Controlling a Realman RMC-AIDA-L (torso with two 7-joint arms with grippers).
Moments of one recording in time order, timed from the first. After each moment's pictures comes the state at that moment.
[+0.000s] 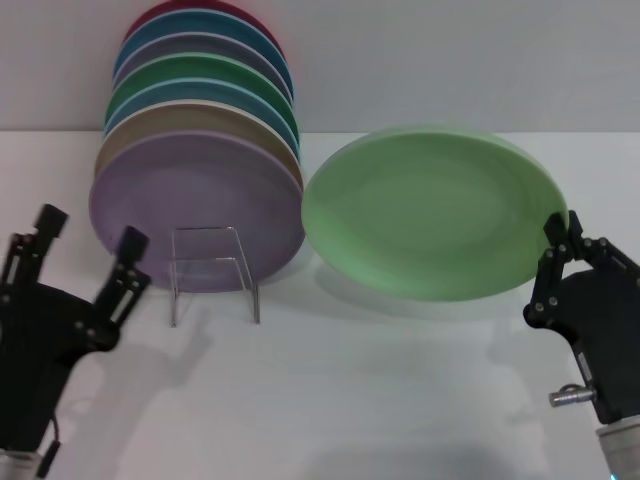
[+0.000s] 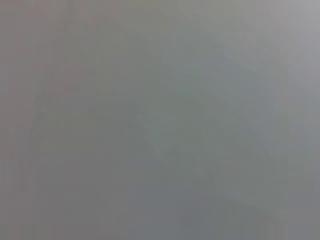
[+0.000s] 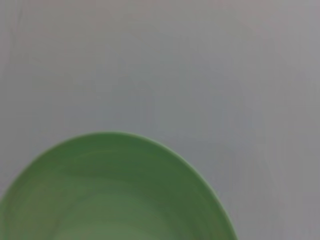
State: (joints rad) left arm -0.20 -2.08 -0.38 -0.33 2.21 1.71 -0.16; right arm 0.02 2.09 0.49 0.80 -2.16 -1.37 -0.50
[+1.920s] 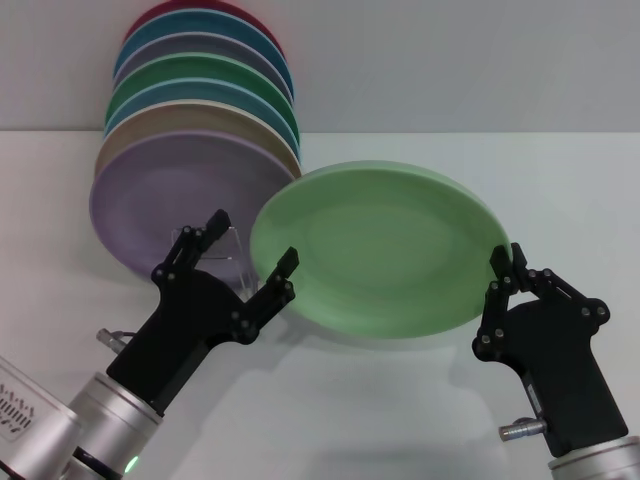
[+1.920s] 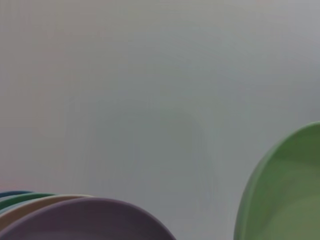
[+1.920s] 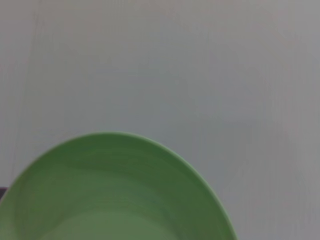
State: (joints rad) left arm -0.37 -2.08 -0.28 -0.39 2.20 1.39 -0.04; right arm 0.09 2.08 0.23 0.88 -1.89 -1.41 -0.65
